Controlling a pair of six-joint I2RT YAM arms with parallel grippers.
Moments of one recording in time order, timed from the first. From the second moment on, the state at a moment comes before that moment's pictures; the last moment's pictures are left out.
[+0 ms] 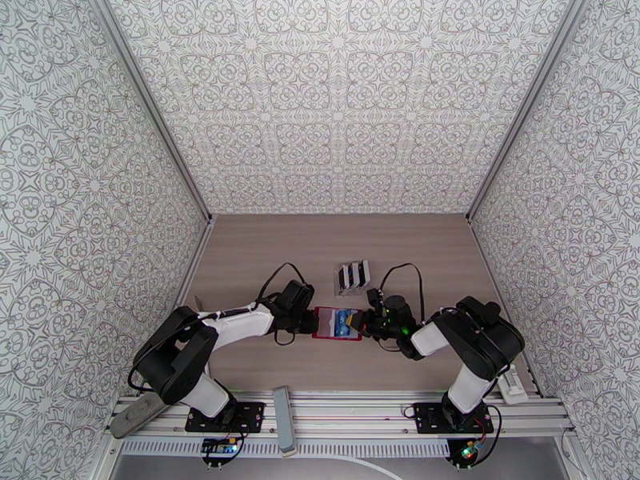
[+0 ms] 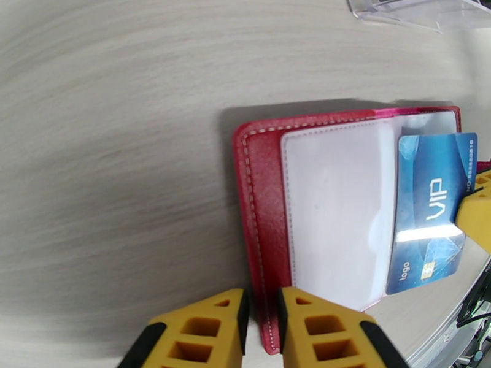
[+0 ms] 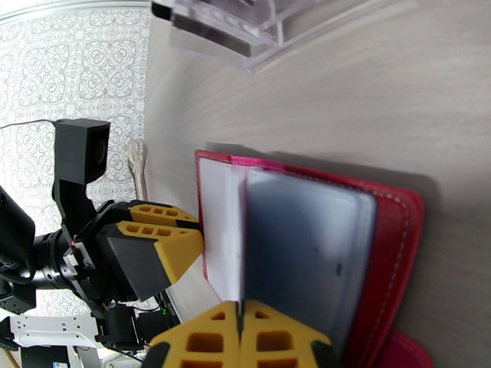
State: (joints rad) left arm -0.62 1.58 0.73 -0.25 0.20 -0.55; right arm 0.57 1.74 0.38 0.85 -0.57 1.13
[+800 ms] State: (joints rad) left arm -0.62 1.58 0.72 -0.24 0.21 -0.55; right arm 0.57 1.78 0.39 0.88 -0.59 1.13
